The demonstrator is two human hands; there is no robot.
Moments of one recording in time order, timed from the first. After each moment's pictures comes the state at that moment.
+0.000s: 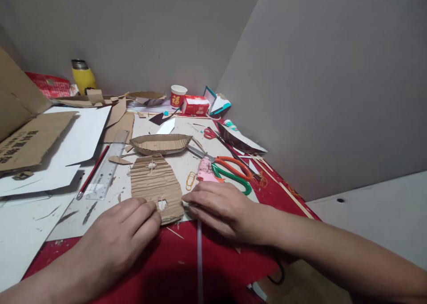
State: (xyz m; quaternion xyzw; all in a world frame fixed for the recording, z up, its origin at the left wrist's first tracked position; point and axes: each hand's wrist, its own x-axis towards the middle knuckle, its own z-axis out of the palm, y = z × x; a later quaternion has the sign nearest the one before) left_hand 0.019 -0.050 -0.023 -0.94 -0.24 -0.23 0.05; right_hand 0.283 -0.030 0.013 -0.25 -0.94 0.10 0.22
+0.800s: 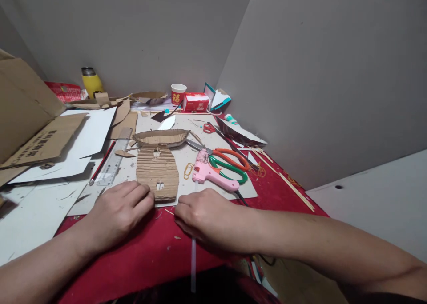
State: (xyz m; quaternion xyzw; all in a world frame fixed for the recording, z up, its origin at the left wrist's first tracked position) left_hand 0.017 -0.048 -0.004 -0.94 -0.24 -0.19 0.15; right_hand 0.252 -0.061 0.018 -0.28 -0.96 0.05 -0.03
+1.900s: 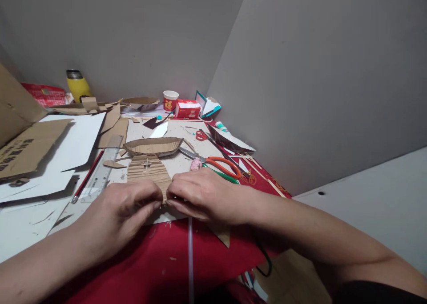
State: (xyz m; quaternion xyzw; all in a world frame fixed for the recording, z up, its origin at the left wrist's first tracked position) left_hand 0.040 -0.028 0.028 -0.89 -0.32 -0.27 -0.21; right_hand 0.260 -0.014 0.042 -0.21 -0.96 0.03 0.16
